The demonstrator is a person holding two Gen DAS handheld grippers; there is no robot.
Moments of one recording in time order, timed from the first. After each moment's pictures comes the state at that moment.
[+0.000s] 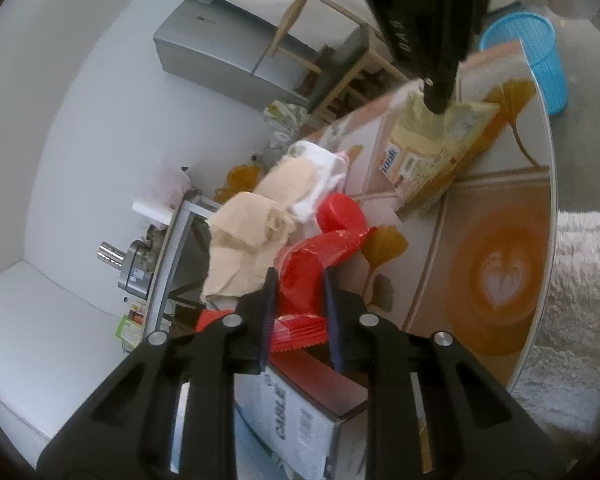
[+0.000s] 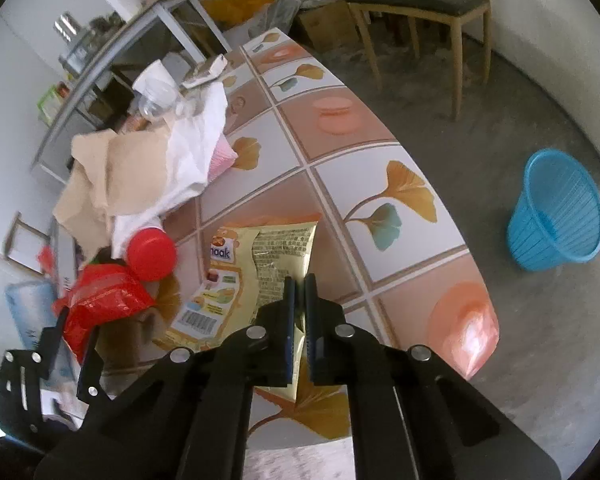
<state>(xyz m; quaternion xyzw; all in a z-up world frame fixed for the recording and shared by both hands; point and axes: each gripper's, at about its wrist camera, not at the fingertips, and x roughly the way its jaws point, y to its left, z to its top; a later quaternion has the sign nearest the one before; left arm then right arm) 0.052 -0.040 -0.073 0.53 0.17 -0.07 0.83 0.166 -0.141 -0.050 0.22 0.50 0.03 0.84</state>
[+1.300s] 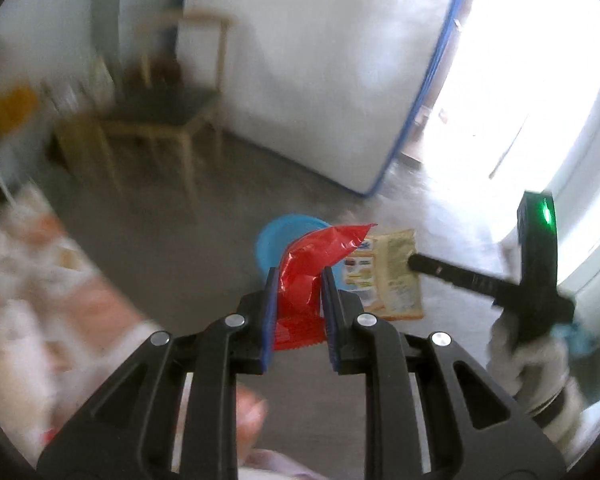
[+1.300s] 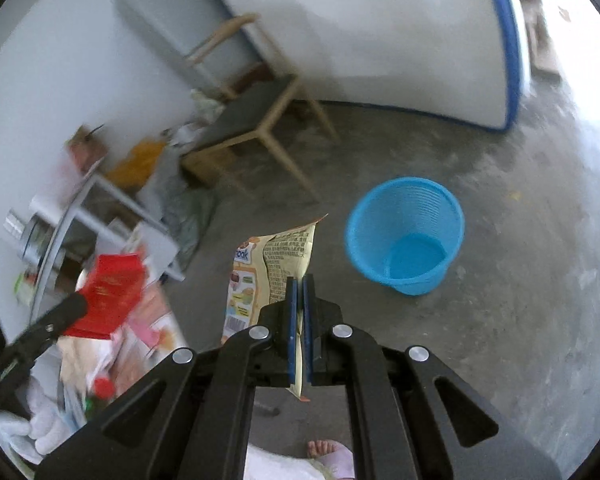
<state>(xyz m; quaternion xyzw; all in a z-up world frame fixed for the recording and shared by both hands) 0.178 -0.273 0.044 0.07 0.43 -0.46 0.78 0.021 -0.432 -0.017 0.37 0.34 -0.18 0.85</state>
